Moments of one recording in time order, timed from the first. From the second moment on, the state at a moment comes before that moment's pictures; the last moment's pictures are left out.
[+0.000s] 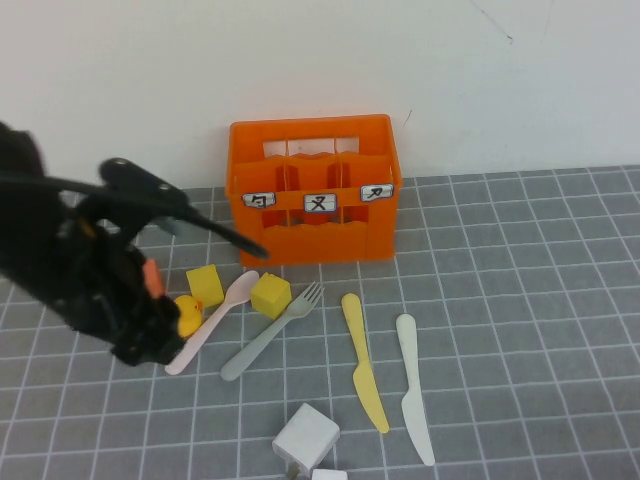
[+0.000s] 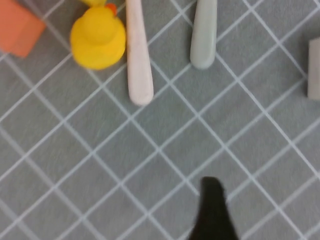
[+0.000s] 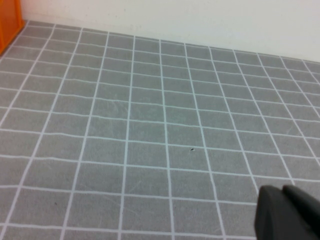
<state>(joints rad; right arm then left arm) -0.05 -0.01 0.03 0.00 0.40 -0.17 -0.29 1.43 -1.11 -0.12 1.03 0.38</state>
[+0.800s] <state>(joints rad) -0.05 -0.01 0.03 0.00 0.40 -0.17 -0.31 1.96 -1.43 -0.09 0.96 0.36</state>
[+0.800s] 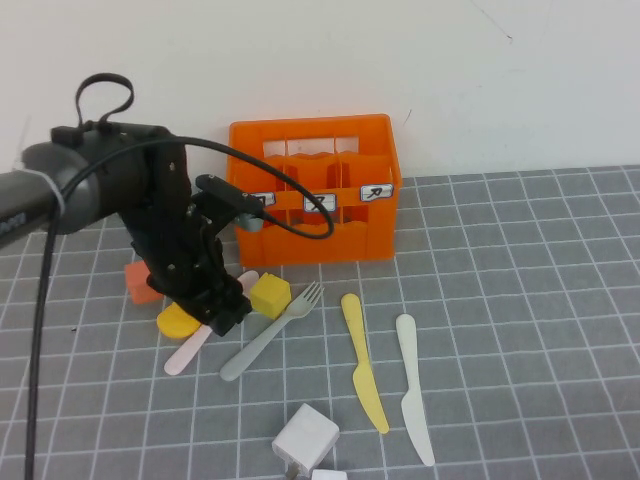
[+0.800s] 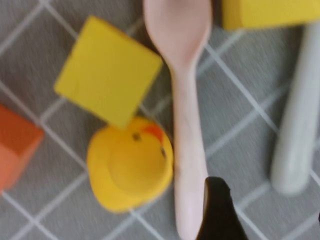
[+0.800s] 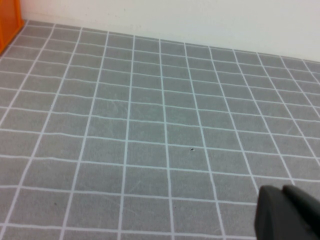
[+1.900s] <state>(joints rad) -0.05 -0.01 0.03 0.00 0.40 -0.17 -0.31 2.13 -1.47 -0.04 0.84 0.37</state>
